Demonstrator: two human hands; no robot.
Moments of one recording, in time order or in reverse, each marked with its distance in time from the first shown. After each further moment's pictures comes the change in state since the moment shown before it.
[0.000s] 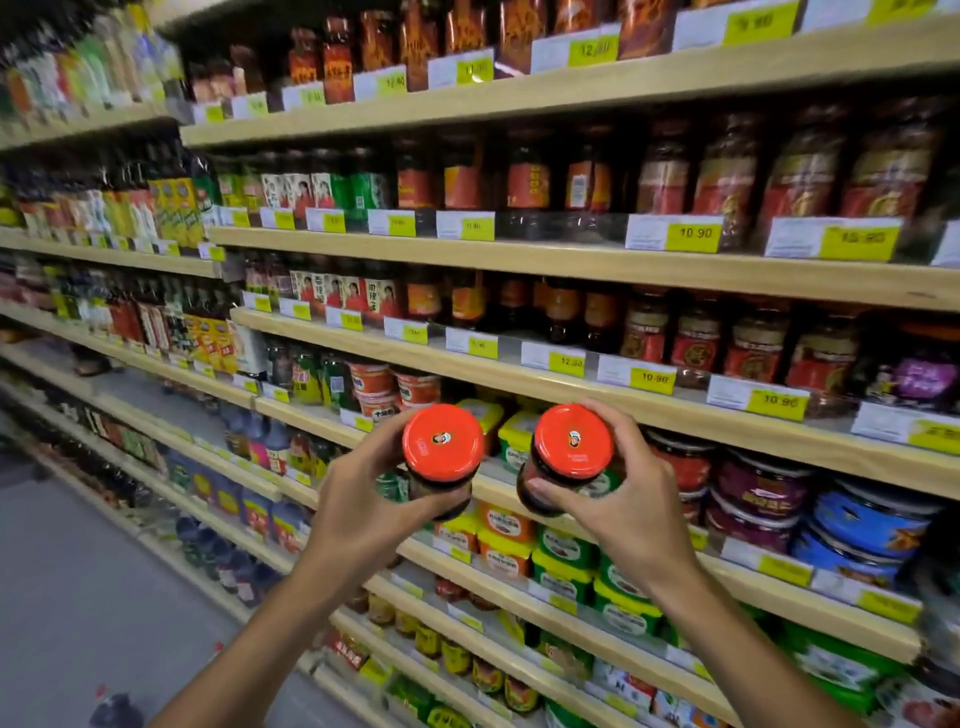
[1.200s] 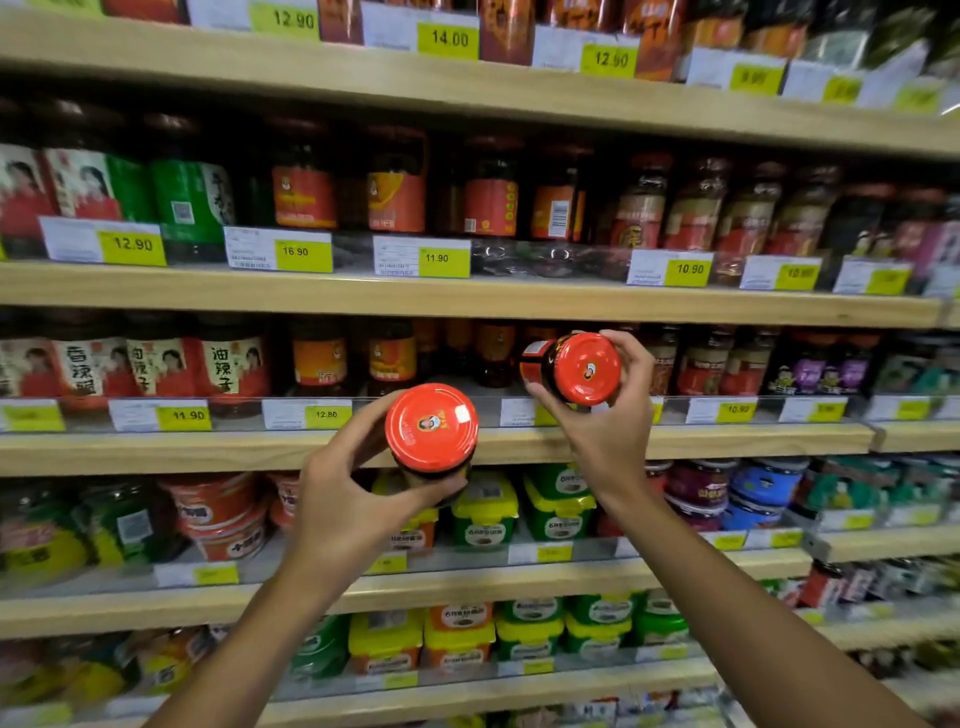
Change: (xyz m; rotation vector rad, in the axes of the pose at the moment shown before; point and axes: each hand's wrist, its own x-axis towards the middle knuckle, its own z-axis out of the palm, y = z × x) left_hand 0.201 -0.143 -0.017 -0.517 -0.248 0.246; right_hand 0.161 0.017 0.105 -0.274 0.735 -0.065
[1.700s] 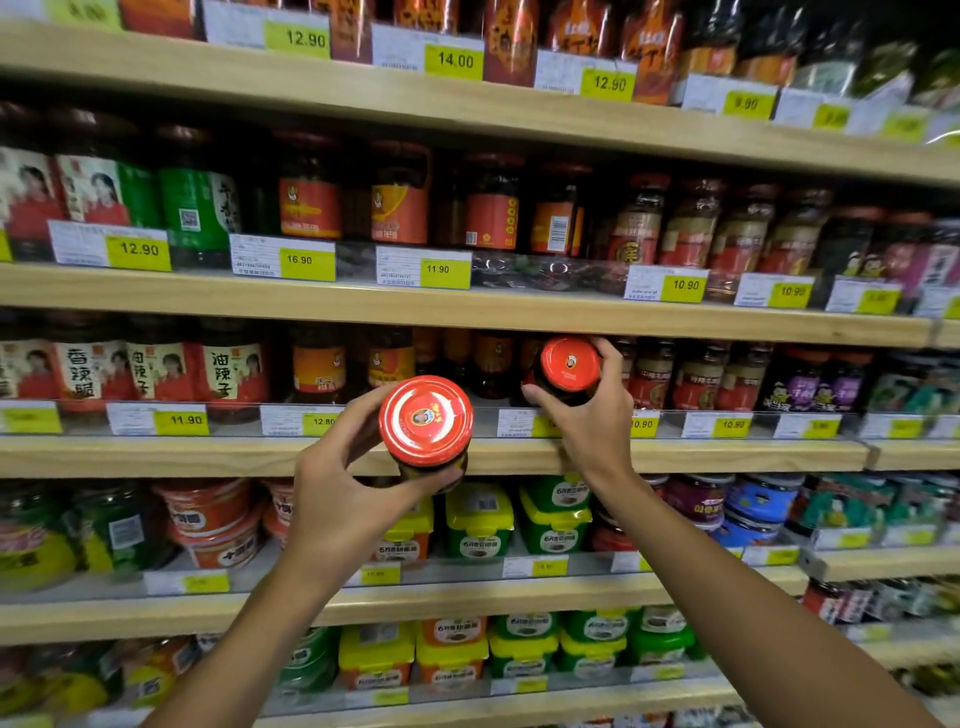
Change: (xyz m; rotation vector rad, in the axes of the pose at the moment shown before) left_hand 0.007 -0.002 0.001 -0.009 0.047 0.073; right_hand 0.023 0.029 0.010 -0.216 -0.083 0.135
